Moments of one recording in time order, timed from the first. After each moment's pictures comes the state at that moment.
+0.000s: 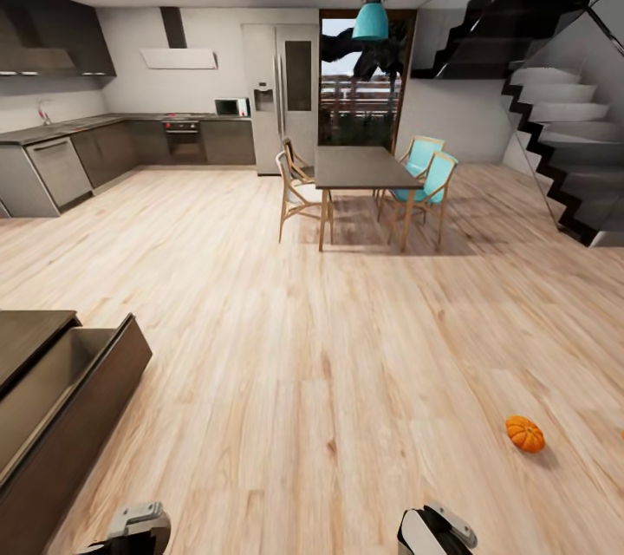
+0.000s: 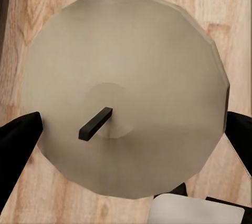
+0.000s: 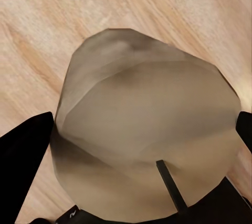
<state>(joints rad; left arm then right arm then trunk) -0.25 0.07 0.39 -0.69 -0.23 0.34 -0.06 -0.37 0.06 0.19 -0.57 -0.81 0.23 -0.67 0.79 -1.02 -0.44</state>
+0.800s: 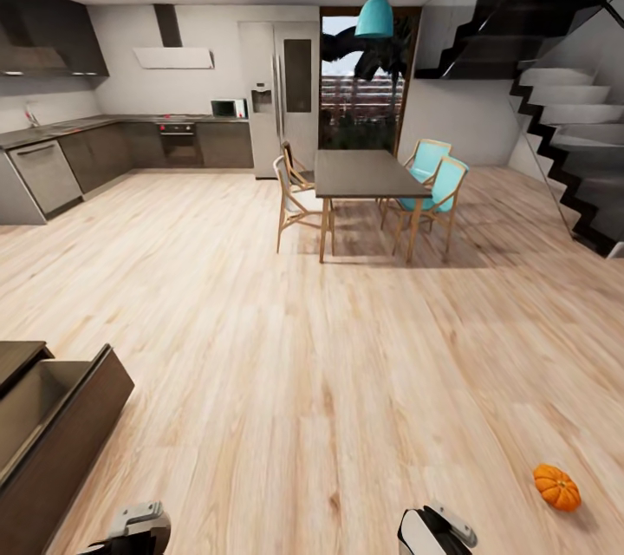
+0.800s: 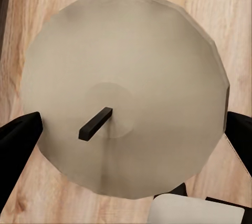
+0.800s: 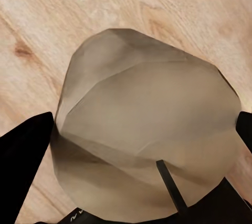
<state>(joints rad) -0.25 0.07 0.39 -0.69 -0.23 0.34 -0.06 -0.37 0.06 0.19 -0.57 -0.81 0.22 -0.67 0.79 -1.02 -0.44</state>
